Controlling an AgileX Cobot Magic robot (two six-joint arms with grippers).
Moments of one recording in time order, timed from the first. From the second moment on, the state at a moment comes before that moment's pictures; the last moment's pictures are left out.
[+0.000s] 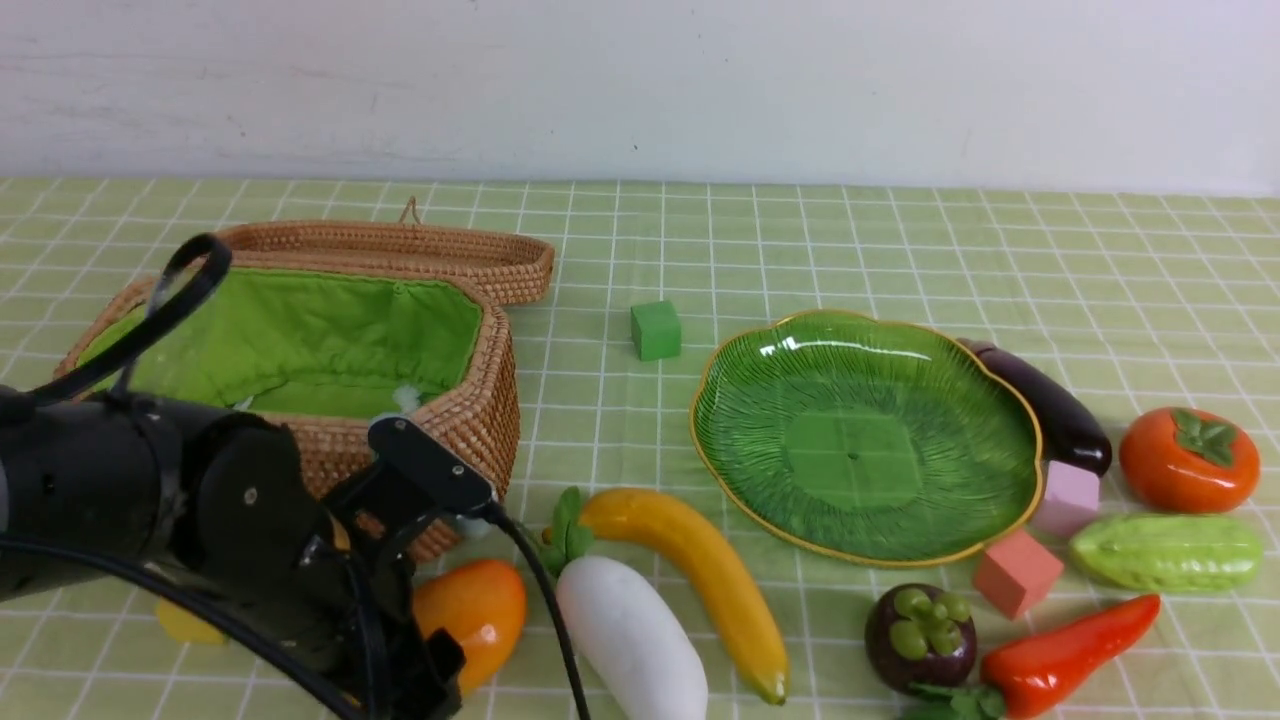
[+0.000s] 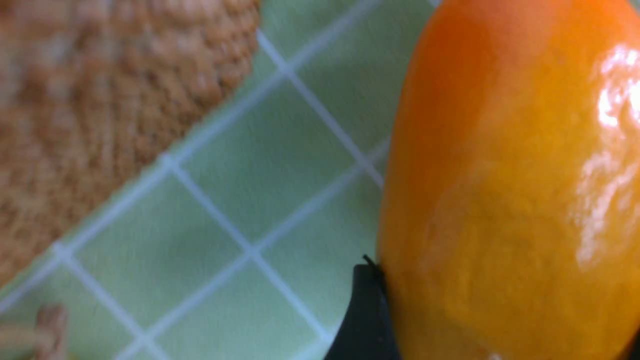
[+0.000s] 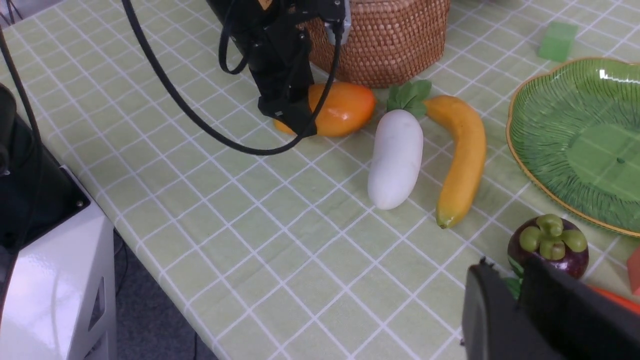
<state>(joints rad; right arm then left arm) 0.58 0.38 -0.78 0.33 0.97 -0.17 -0.41 1.54 -0.80 -0.14 0.54 0.40</state>
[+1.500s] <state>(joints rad) 0.58 0.38 -0.78 0.11 1.07 0.14 -0.70 2.47 -2.50 -0.07 1.11 0.02</state>
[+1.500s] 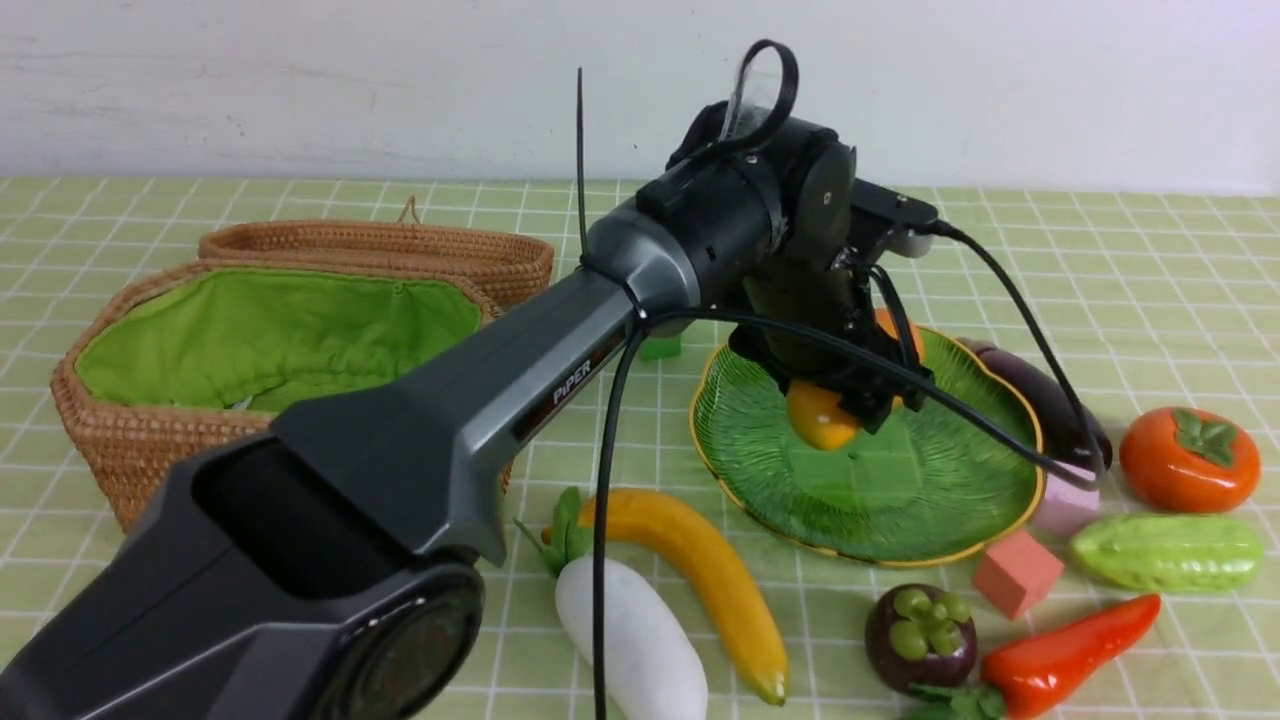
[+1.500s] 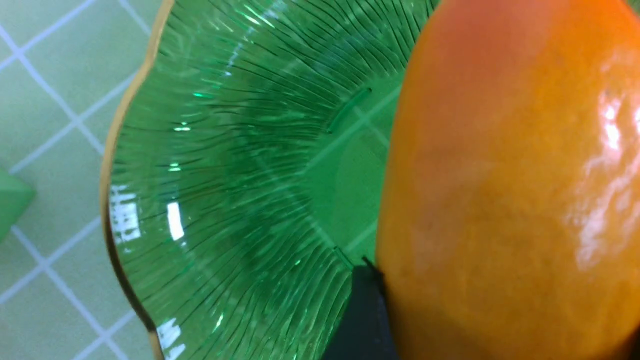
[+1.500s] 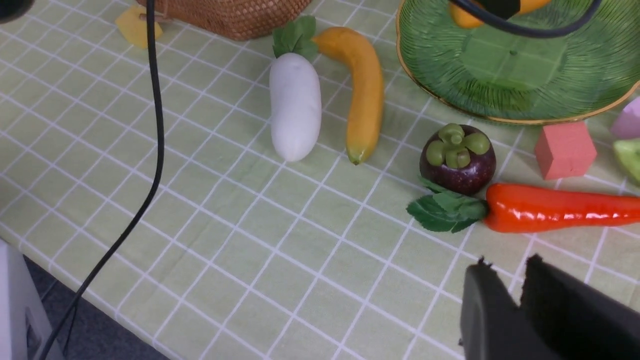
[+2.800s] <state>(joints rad) 0.58 0.38 -0.78 0.07 1.07 0.09 -0.79 1.74 -1.31 0.00 0.93 -0.62</state>
